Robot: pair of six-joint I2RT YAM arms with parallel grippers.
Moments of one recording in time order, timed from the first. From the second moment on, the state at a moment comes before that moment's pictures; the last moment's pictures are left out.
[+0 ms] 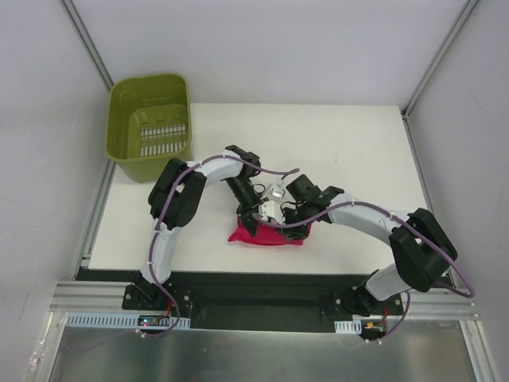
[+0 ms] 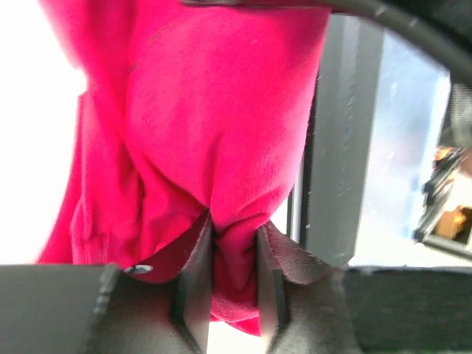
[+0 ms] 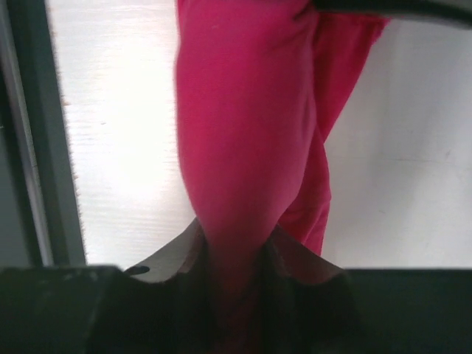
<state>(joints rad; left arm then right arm) -0.63 2.17 1.58 -1.28 0.92 0.86 0.75 1.51 0.87 -0.56 -0.41 -0.81</state>
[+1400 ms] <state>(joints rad) -0.76 1.61 1.25 -0.70 0.59 0.82 0.25 2.40 1.53 -1.53 -0.98 -1.01</state>
